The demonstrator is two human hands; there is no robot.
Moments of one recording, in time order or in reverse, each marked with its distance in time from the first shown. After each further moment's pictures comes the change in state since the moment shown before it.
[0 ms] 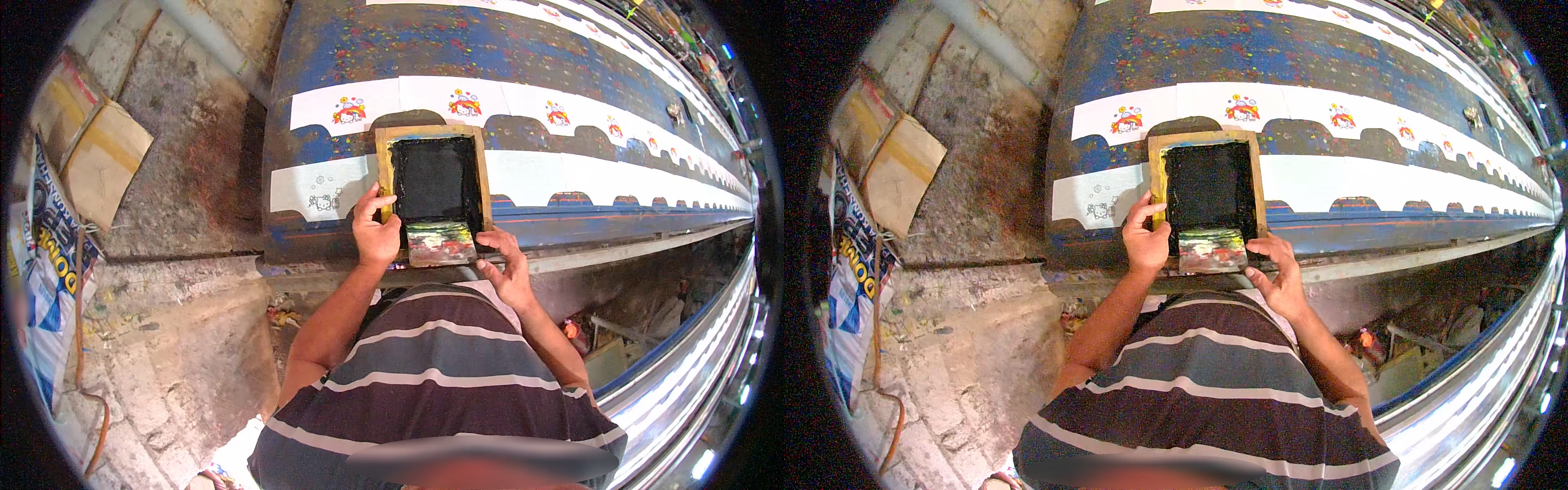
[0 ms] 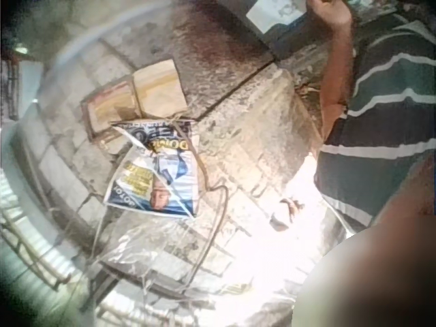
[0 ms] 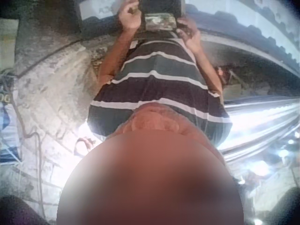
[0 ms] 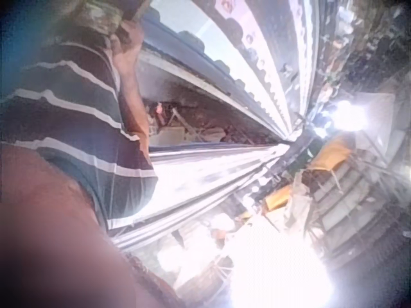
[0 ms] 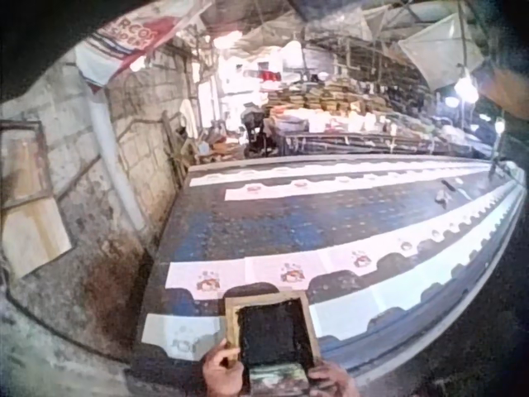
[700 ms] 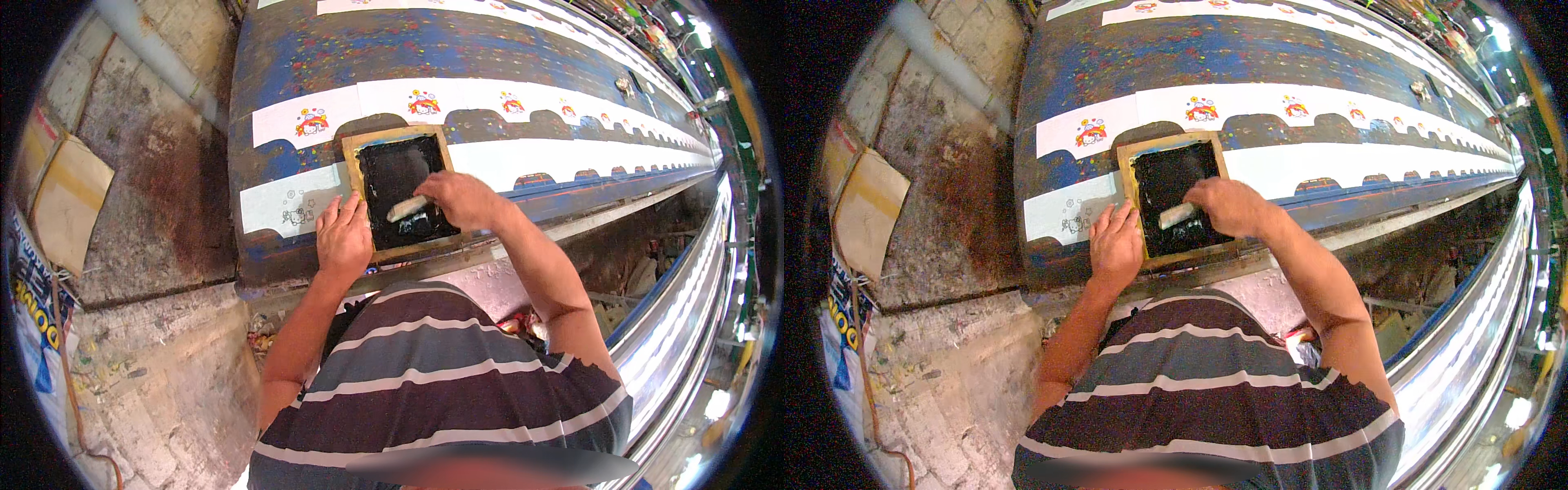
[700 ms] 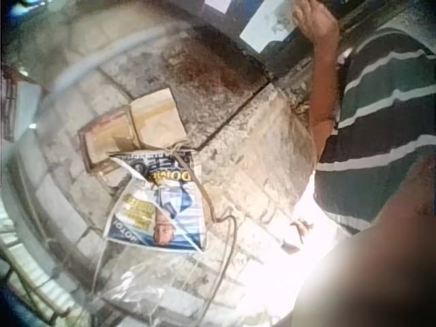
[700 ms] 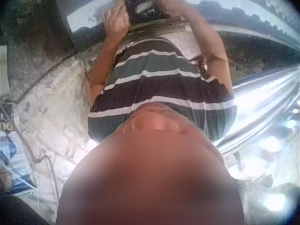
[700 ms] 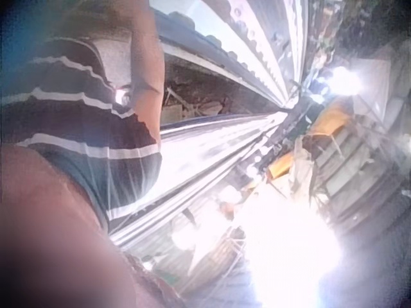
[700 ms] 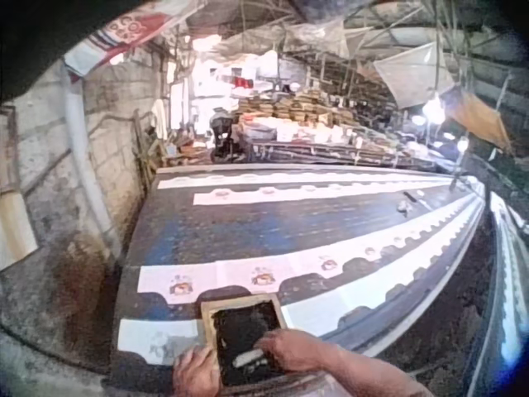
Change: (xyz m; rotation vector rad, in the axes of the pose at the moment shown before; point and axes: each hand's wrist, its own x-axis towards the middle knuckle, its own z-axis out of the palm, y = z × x) left_hand 0.025 0.052 -0.052 0.773 -0.429 0.456; right_hand 0.150 -0.053 -0.003 -0.620 -0.542 -0.240
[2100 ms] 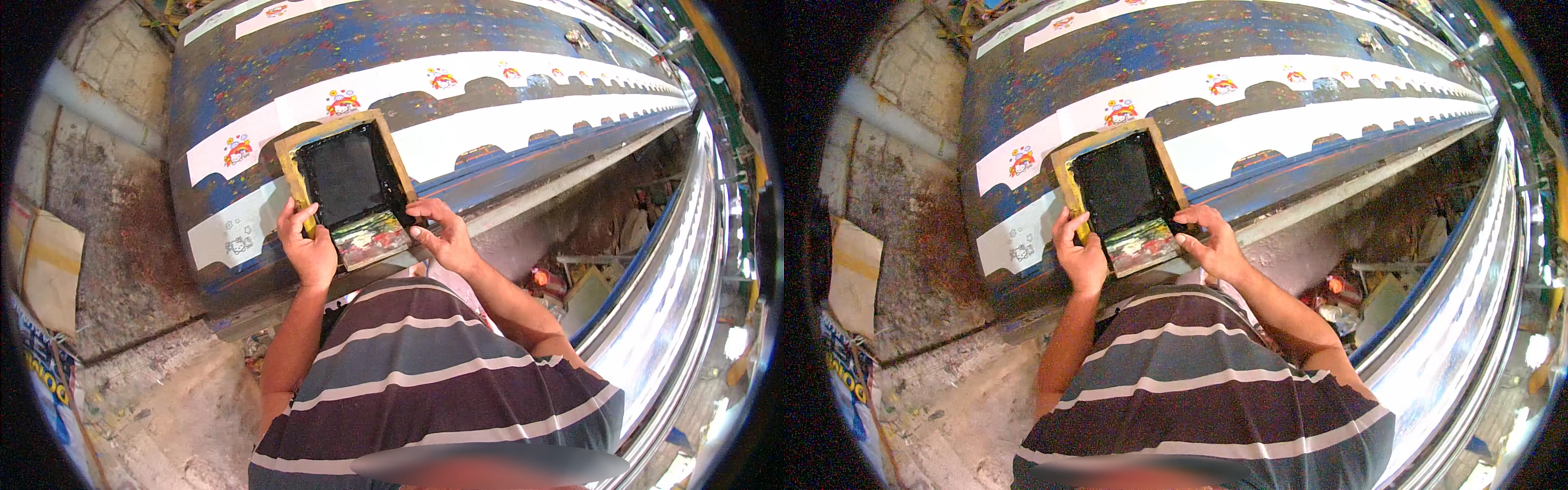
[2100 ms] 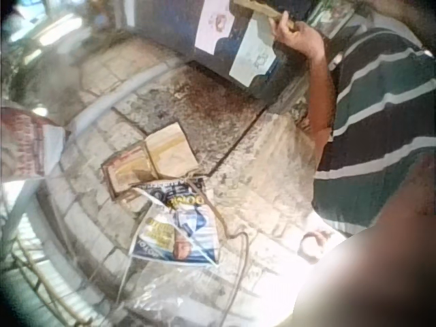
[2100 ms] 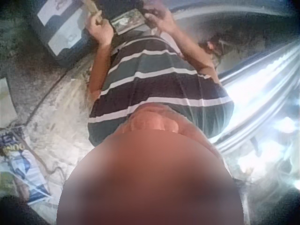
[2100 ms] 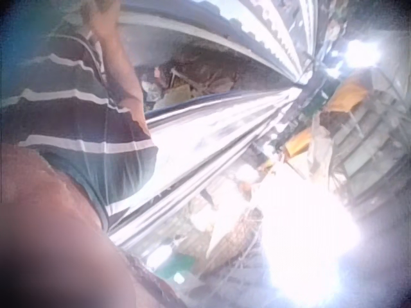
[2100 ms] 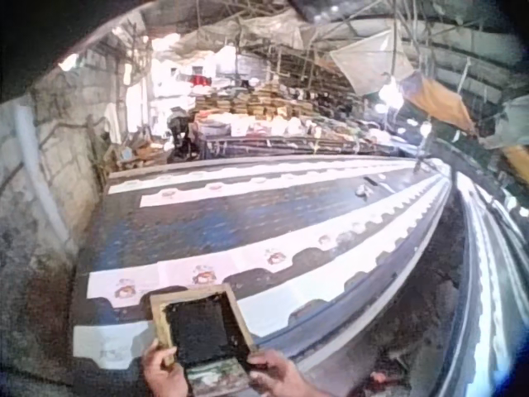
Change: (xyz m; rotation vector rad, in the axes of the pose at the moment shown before) left_hand 0.019 0.059 0.070 -0.575 0.380 -0.323; right_hand -0.146 0.018 0.095 0.687 0.709 0.295
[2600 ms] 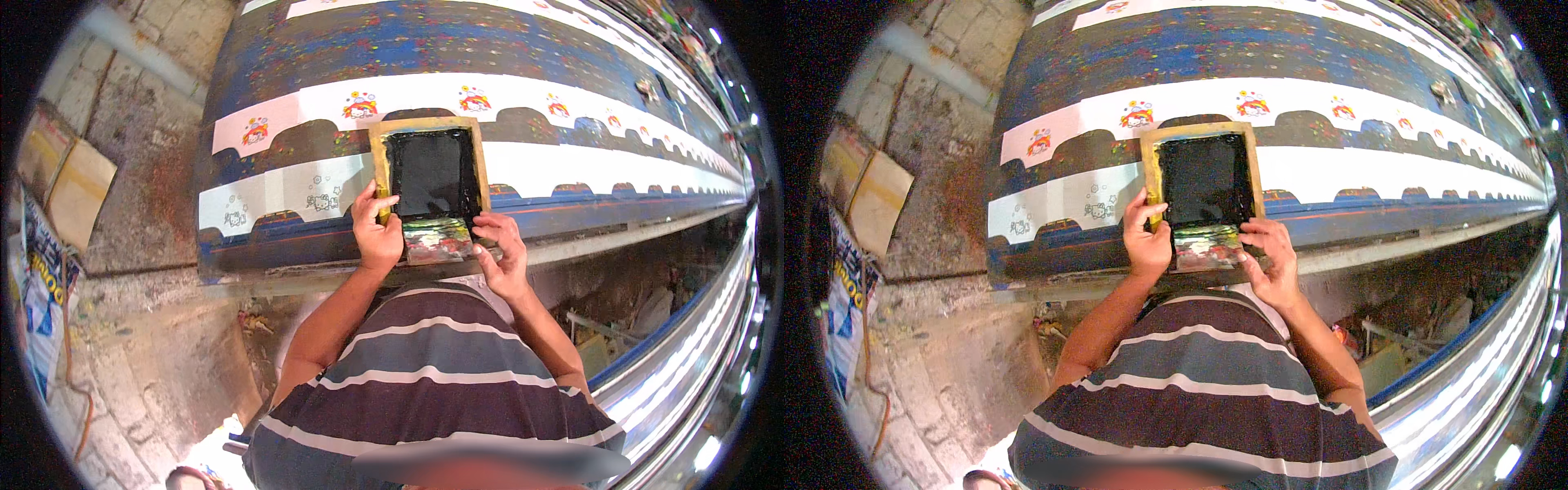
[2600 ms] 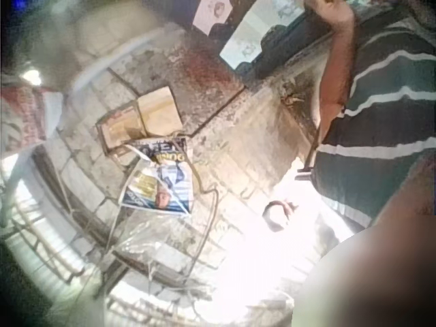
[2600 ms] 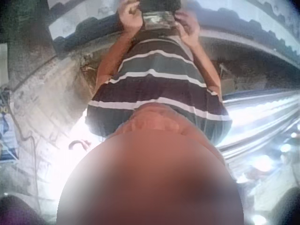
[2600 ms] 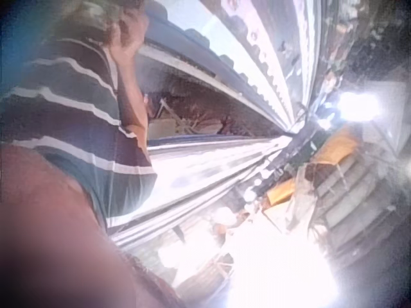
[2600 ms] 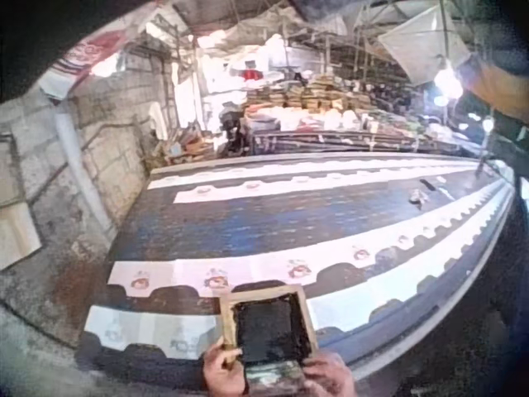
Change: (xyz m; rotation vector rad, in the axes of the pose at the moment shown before) left_hand -0.038 0.069 0.174 -0.066 0.046 0.038; right_hand 0.024 0.032 -0.167 -0.140 -0.008 -0.289
